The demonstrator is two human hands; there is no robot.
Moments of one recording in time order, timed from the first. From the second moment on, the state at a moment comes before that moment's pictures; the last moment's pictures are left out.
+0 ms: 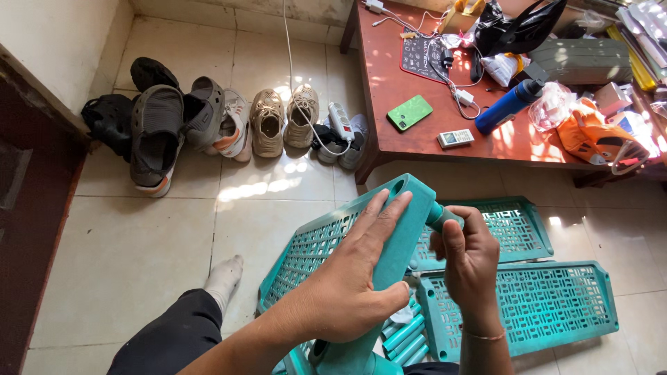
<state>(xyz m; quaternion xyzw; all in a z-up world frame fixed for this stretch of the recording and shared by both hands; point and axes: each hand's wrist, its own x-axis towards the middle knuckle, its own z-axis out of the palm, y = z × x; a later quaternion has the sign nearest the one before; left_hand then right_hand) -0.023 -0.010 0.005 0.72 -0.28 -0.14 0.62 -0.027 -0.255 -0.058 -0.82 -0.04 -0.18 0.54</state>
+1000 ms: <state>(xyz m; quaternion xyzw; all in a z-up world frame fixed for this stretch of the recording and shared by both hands) -0.027 -0.013 0.003 0.73 -0.28 -0.17 0.60 -0.013 -0.241 -0.081 -0.85 -0.16 -0.44 0.23</state>
